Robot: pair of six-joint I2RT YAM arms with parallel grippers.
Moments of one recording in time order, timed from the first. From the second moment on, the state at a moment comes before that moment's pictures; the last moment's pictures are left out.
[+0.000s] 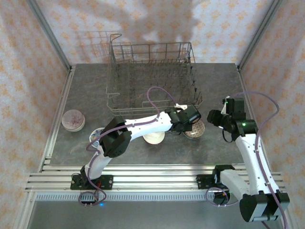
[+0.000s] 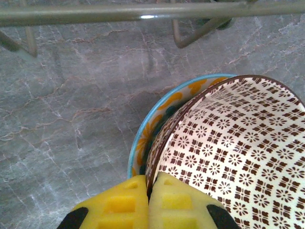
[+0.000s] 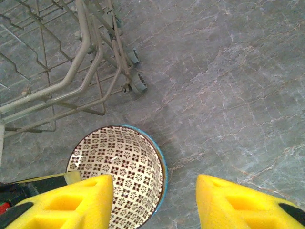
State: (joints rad) left arm -1.01 2.17 1.82 -0.76 -0.19 -1.01; right arm 0.03 0.91 0.90 -0.89 -0.08 0.36
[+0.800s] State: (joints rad) left arm -0.97 2.07 1.74 -0.68 -0.15 -0.98; right arm 0.07 0.96 0.79 -0.87 -0.18 0.46
